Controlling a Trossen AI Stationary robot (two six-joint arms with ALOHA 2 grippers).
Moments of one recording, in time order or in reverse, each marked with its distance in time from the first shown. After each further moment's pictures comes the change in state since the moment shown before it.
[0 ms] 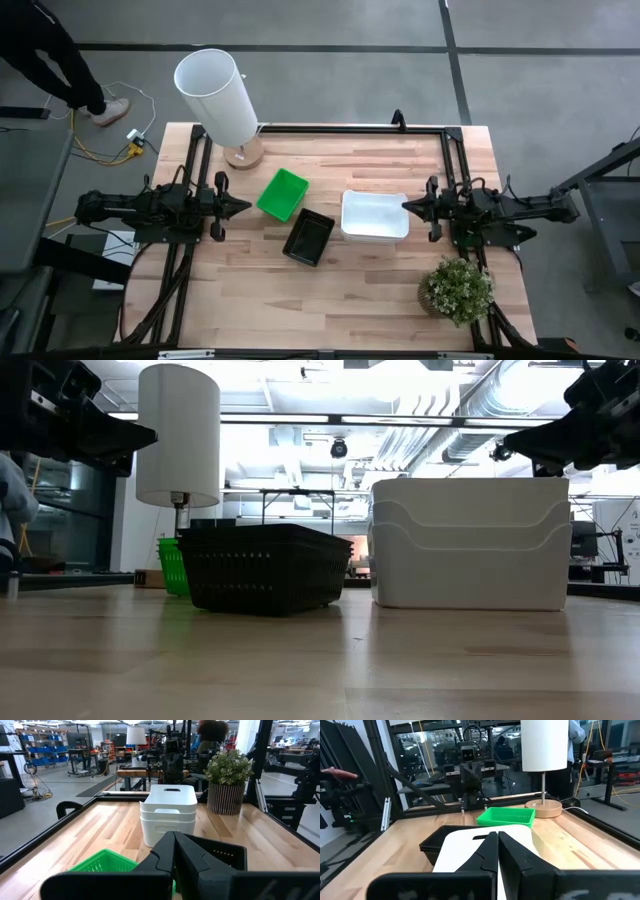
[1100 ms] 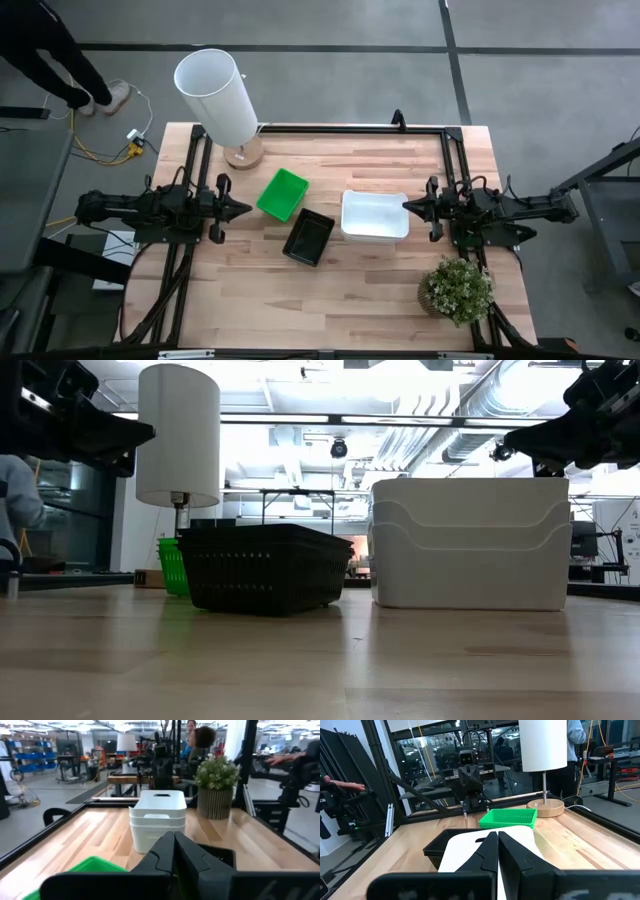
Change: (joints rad) left arm -0.006 -0.005 -0.034 0.071 0.046 0.000; right arm 0.002 -0.012 -0.001 0.003 0.002 0.050
